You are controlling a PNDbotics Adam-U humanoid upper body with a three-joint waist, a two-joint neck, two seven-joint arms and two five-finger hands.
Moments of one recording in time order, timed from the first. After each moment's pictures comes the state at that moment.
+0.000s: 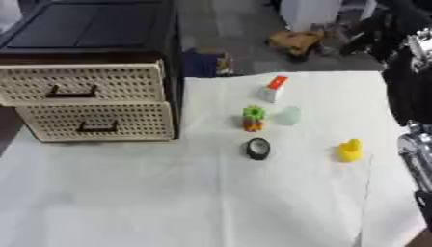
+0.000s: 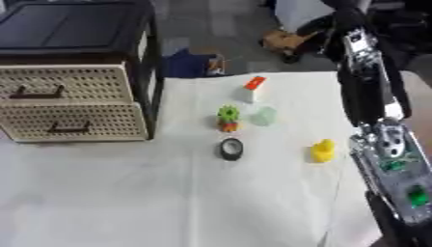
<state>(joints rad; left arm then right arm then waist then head) -0.35 0.21 0.00 -1.98 0.14 -0.22 0.30 -0.40 -0.50 -0.06 -1.98 -0.05 -0.12 -0.13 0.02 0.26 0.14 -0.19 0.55</state>
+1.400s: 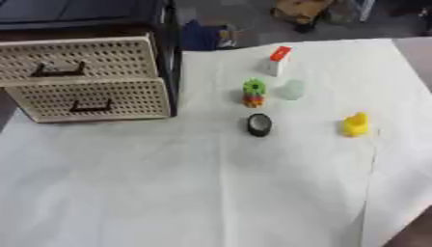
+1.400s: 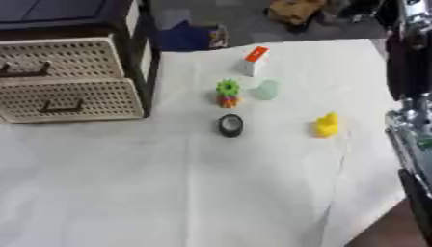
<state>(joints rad) -0.31 0.70 0.02 -1.98 -0.12 -0.34 0.39 -0.39 -0.58 -0.13 -1.98 -0.01 -0.15 -0.21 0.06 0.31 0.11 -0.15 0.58</state>
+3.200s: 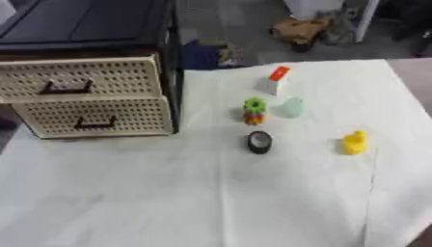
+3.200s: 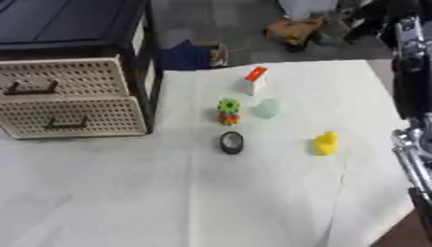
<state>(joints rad) -0.42 1.17 -0.24 -1.94 -0.43 -0.33 0.01 -0.36 -0.60 -0.13 -1.98 0.01 -0.14 -0.23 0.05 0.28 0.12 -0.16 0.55</state>
